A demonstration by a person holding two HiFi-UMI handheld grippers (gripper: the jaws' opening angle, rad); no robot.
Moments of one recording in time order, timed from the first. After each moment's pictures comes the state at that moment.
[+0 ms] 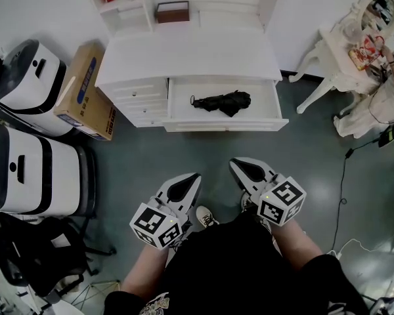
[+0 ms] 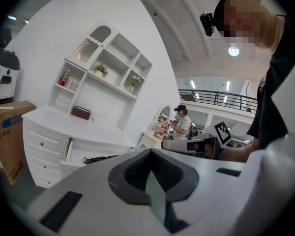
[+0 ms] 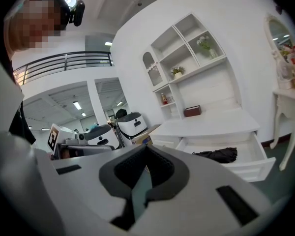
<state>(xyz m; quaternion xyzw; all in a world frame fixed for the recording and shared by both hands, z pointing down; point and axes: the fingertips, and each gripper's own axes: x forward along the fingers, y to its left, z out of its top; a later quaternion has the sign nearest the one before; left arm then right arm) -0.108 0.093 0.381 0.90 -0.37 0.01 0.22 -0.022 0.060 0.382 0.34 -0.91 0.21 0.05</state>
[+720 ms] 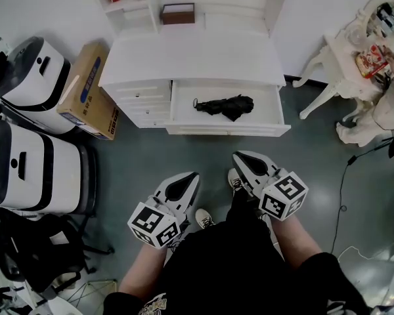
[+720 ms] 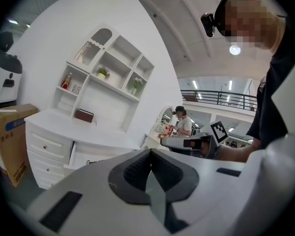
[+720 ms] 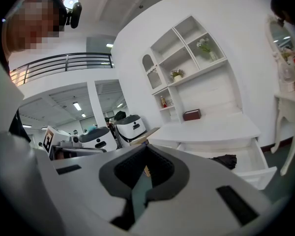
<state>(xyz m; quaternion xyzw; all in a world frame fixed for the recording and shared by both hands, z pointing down) -0.112 0.079 0.377 0.89 -0.39 0.01 0.22 -0.015 0.028 0.376 0.35 -0.92 0.20 0.04</state>
